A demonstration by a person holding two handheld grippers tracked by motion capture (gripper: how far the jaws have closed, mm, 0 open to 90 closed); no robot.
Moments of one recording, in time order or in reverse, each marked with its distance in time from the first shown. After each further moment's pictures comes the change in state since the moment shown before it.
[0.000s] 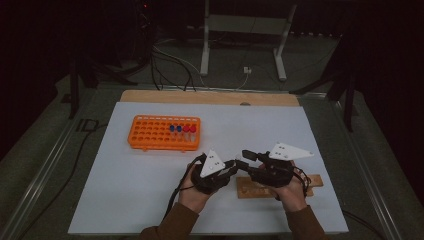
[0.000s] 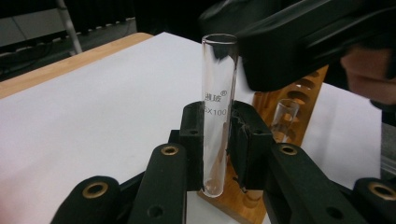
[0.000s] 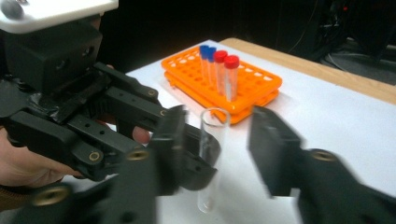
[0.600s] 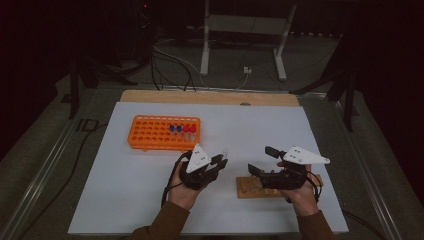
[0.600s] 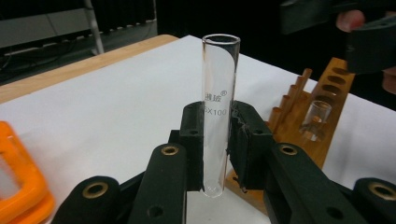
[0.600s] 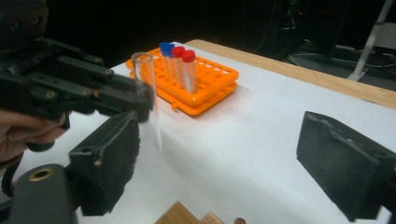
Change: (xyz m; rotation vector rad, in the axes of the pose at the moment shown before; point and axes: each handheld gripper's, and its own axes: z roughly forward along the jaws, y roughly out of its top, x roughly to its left) left arm 0.023 -0.005 -0.021 -0.022 0.065 -0.053; right arm -0.013 -0.016 -0.025 -0.020 -0.134 0.018
